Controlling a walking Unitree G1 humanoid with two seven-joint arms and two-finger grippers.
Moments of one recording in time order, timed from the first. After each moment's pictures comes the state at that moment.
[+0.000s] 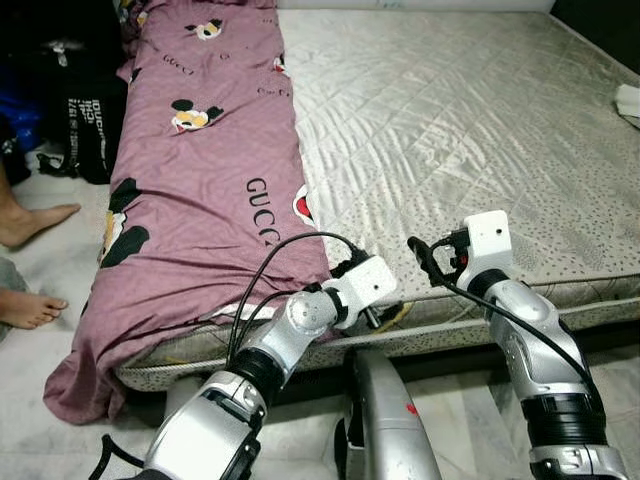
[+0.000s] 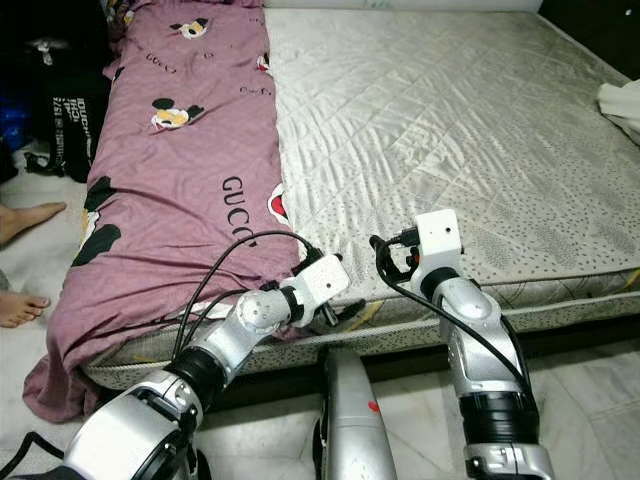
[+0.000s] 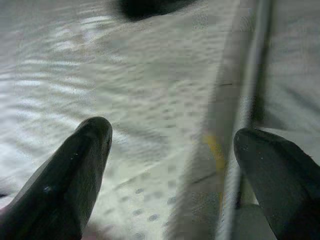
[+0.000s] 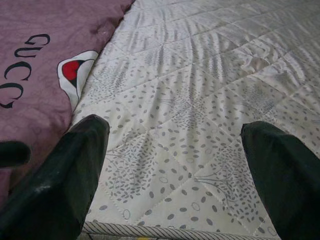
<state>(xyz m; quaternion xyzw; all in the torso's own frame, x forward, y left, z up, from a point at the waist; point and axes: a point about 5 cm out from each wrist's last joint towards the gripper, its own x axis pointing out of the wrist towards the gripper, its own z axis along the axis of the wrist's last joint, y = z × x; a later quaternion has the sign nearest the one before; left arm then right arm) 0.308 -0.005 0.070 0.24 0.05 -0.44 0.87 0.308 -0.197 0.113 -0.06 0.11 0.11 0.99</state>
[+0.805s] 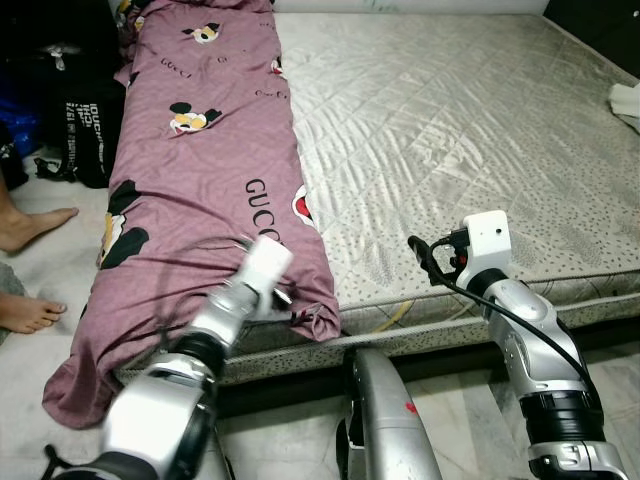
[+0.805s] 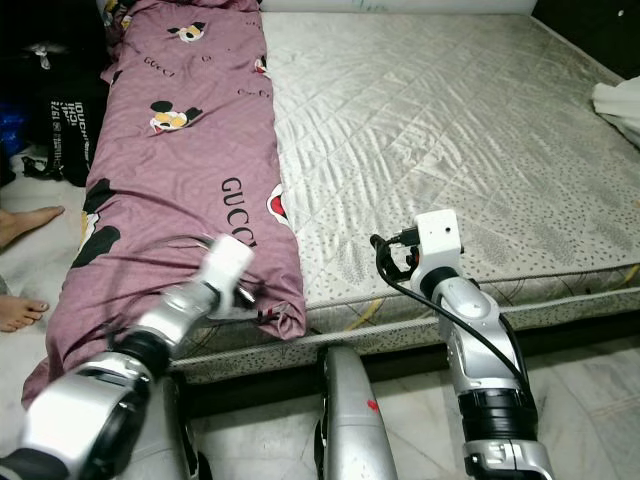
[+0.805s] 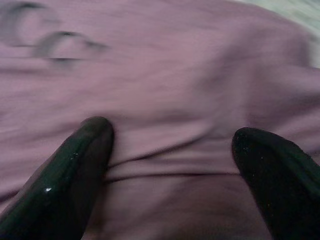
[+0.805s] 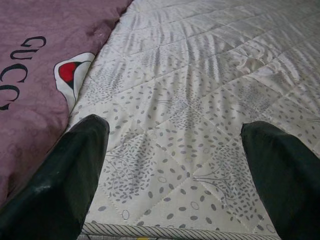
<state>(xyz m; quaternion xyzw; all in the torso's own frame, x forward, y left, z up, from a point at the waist) 0.327 0.095 0.030 0.19 0.28 -0.27 0.90 0.310 -0.196 0.113 -0.06 0.11 0.10 0.99</state>
